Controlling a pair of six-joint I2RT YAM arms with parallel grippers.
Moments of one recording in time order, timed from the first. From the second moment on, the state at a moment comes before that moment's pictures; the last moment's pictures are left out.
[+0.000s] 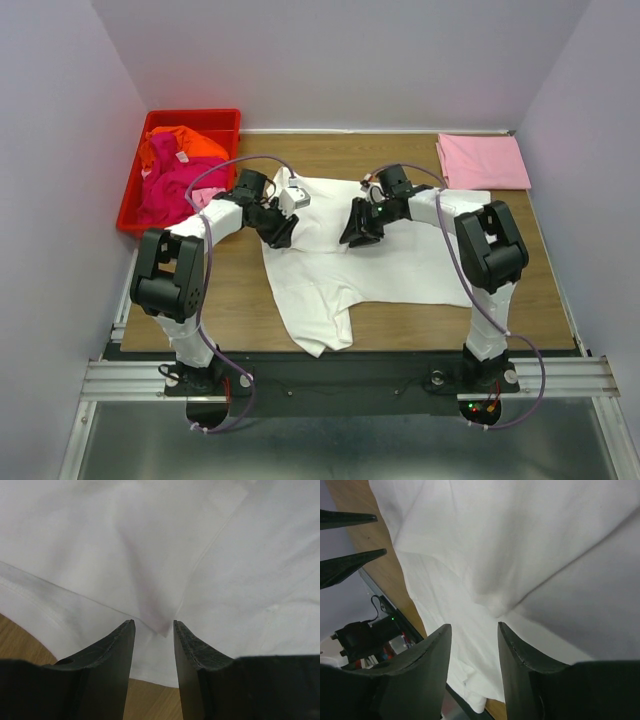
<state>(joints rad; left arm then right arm) -0.29 1.73 1.12 -0.47 0.53 0.57 0.40 2.02 1.36 -0.39 -0.71 0.52</state>
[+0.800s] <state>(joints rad) -0.30 1.73 1.12 -0.44 0.52 0.57 0.42 2.10 1.38 -0.40 -0.71 0.55</state>
